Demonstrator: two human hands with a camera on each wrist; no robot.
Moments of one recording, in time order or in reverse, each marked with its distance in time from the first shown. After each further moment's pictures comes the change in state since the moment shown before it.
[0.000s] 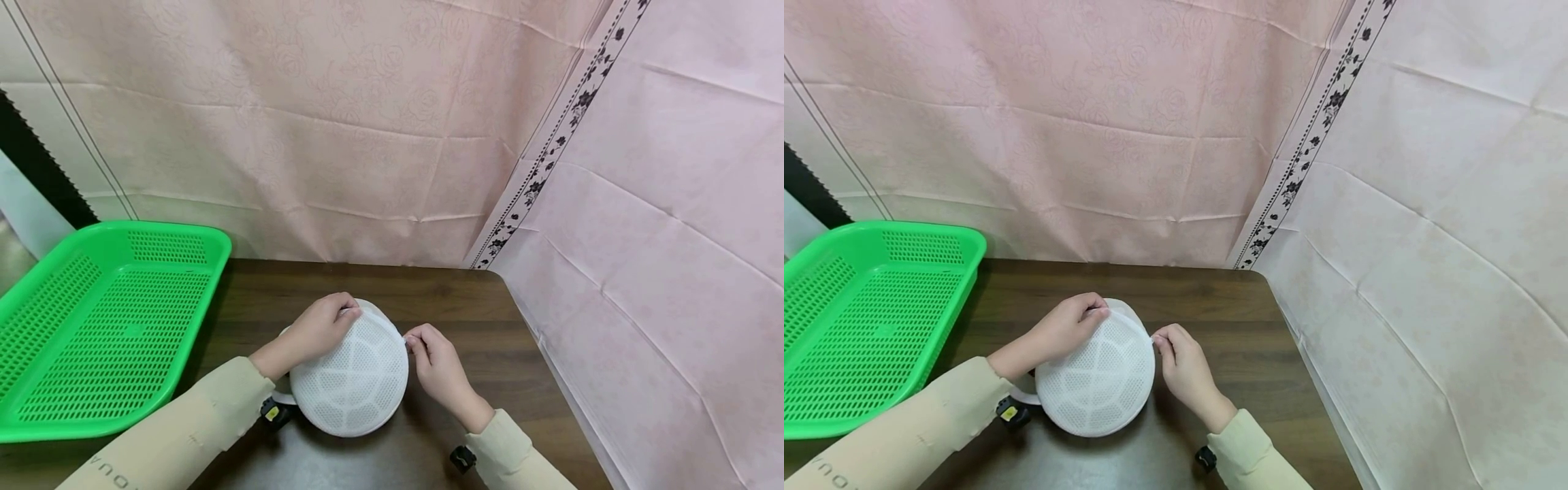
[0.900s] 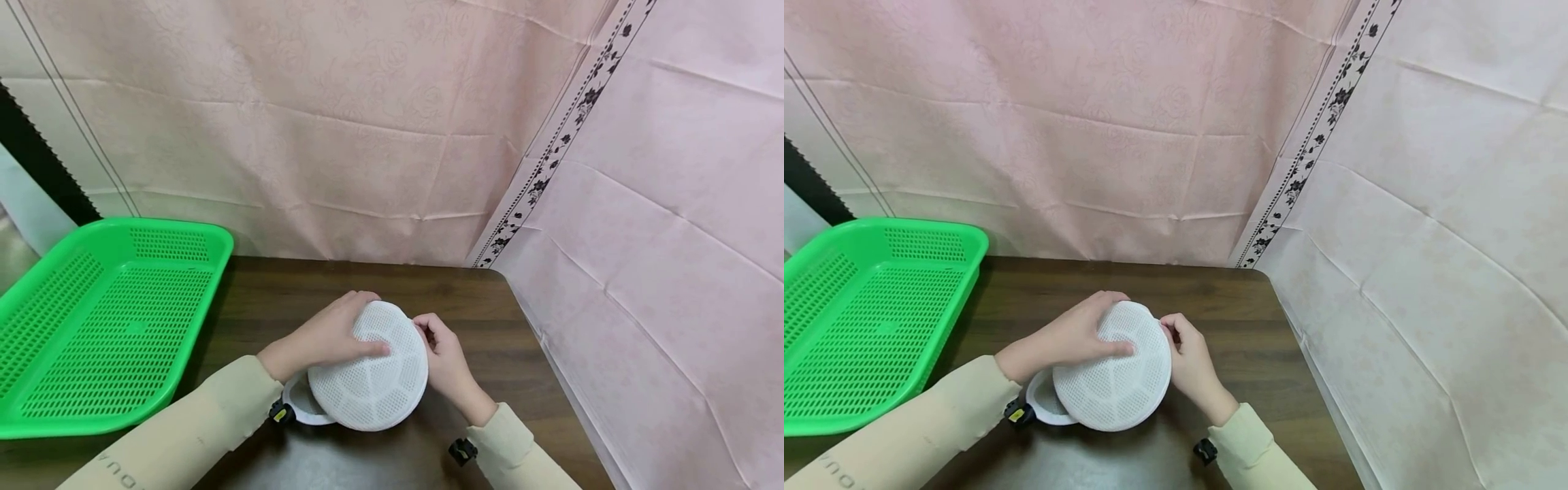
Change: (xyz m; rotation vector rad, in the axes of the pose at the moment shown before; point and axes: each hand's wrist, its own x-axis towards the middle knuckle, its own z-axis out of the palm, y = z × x) left_hand -0.001 0.010 0.007 0.101 -0.077 0.082; right_hand 0.013 -0.019 -0.009 0.252 0.006 0.144
